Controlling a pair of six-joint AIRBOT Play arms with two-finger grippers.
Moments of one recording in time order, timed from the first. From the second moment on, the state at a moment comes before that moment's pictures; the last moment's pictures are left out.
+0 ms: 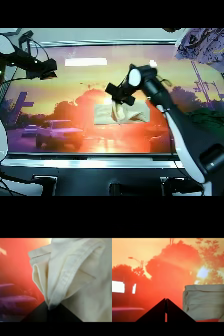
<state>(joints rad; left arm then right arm) -0.06 -1.67 2.06 1.37 -1.53 -1.80 0.53 -1.65 1.71 -1.30 1.21 2.37</state>
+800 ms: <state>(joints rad) -0.03 -1.66 2.05 1.37 -1.53 -1.80 0.55 -1.73 1.71 -1.01 1.10 2.16</state>
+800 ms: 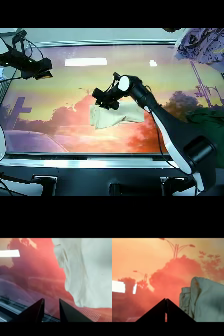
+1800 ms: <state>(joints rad) -0.03 -1.66 2.05 1.37 -1.53 -1.80 -0.26 -1.71 1.34 -0.73 1.37 1.33</state>
